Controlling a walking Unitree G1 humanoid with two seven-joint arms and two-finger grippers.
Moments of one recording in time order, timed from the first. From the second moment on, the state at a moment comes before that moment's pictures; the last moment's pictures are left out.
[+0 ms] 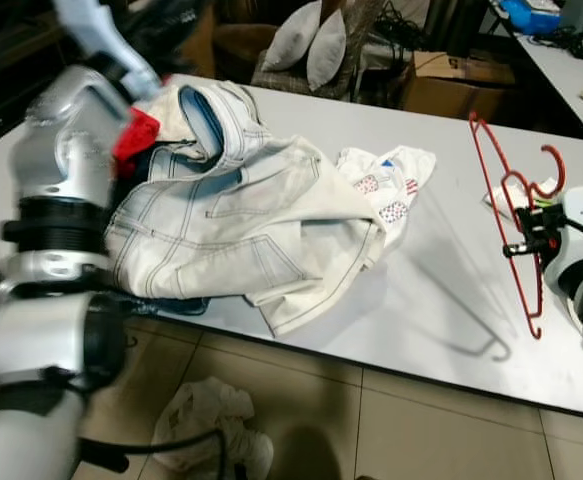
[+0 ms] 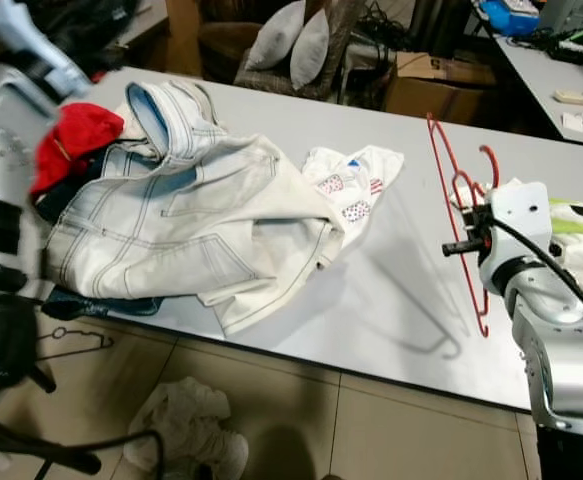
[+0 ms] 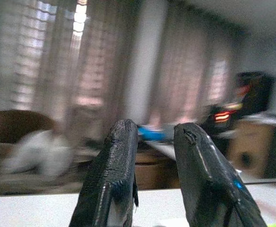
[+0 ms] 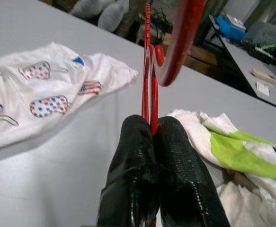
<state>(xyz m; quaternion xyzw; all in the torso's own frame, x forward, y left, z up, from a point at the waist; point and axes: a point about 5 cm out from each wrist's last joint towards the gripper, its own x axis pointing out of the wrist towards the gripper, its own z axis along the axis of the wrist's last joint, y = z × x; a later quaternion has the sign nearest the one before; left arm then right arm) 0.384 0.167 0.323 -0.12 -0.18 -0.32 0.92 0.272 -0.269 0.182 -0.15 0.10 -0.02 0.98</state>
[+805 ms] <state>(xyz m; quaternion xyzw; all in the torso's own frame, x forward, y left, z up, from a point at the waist) 0.345 -0.003 0.122 0.08 0.15 -0.49 0.86 0.266 -0.269 0.201 -0.19 0.08 -0.02 0.98</state>
